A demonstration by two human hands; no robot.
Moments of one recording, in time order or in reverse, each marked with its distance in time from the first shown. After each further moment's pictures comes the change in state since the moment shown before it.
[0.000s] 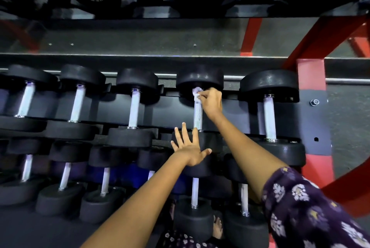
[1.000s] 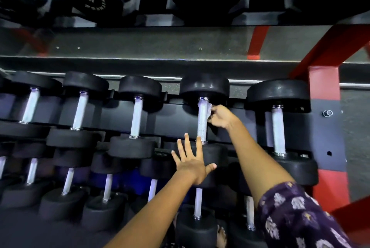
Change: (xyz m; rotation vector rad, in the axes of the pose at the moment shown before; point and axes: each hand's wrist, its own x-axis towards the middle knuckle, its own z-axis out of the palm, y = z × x) left_hand -0.001 0.005 -0.001 0.085 -0.021 -0.046; right_hand 0.031 0.031 0.000 1.080 -0.439 0.735
